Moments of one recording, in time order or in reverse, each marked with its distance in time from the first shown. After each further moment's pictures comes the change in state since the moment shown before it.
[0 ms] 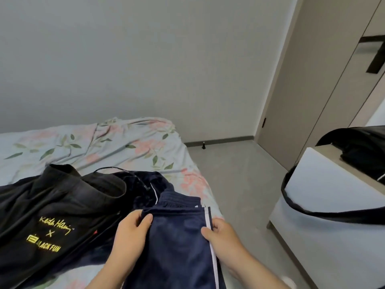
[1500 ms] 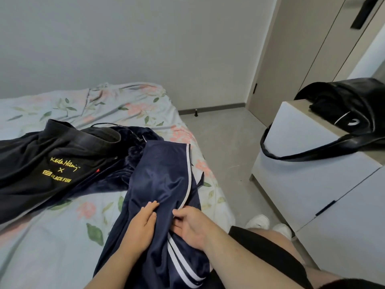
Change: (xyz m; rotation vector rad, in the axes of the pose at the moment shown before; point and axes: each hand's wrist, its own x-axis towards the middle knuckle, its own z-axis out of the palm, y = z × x) left_hand -0.152 -0.071 0.021 0.307 -0.272 0.012; right_hand -0.101 0.073 0.045 0.735 -0.338 0.390
